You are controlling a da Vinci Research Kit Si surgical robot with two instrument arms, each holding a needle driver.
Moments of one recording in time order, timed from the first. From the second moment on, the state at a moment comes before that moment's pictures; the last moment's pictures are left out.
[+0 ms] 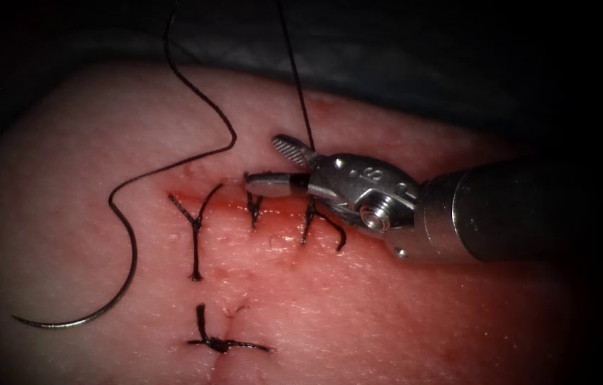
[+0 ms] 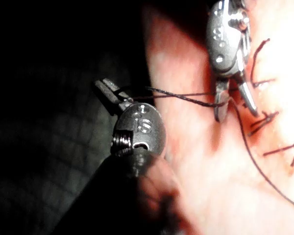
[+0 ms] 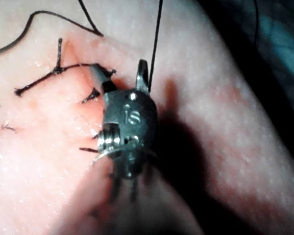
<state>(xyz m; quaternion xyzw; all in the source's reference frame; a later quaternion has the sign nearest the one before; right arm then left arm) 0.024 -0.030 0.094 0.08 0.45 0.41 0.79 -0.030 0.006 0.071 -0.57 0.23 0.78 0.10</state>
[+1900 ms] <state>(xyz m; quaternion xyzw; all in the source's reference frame) 0.019 -0.032 0.090 0.07 0.44 0.42 0.79 -0.030 0.006 0.067 -0.58 0.23 0.78 0.10</state>
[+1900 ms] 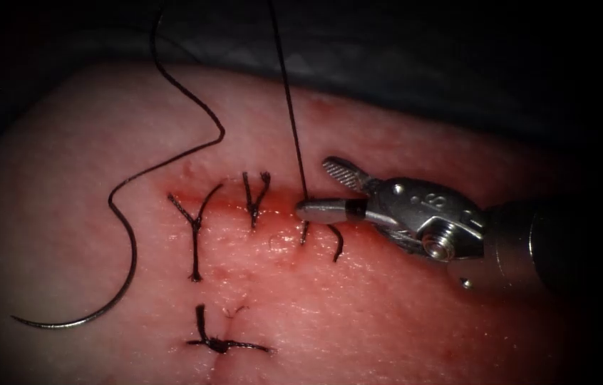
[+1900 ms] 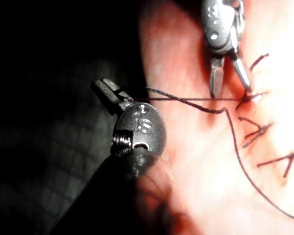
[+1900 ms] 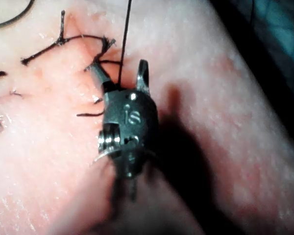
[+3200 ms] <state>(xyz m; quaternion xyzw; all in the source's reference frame) 0.022 -0.030 0.092 0.02 0.47 0.45 0.76 -0.032 0.005 0.064 -0.59 0.23 0.77 0.09</state>
